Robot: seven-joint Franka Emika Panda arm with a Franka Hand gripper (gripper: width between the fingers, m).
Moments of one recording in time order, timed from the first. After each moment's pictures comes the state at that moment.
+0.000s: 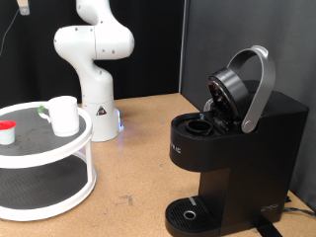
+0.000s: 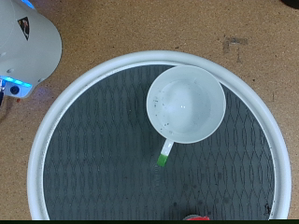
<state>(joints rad) -0.16 -0.76 -0.35 -2.29 -0.20 1.50 -1.16</state>
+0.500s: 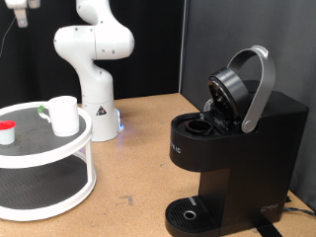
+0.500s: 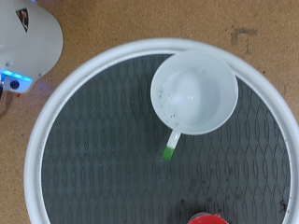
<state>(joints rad) -0.16 -0.76 -0.37 -2.35 -0.23 1.55 -1.16</state>
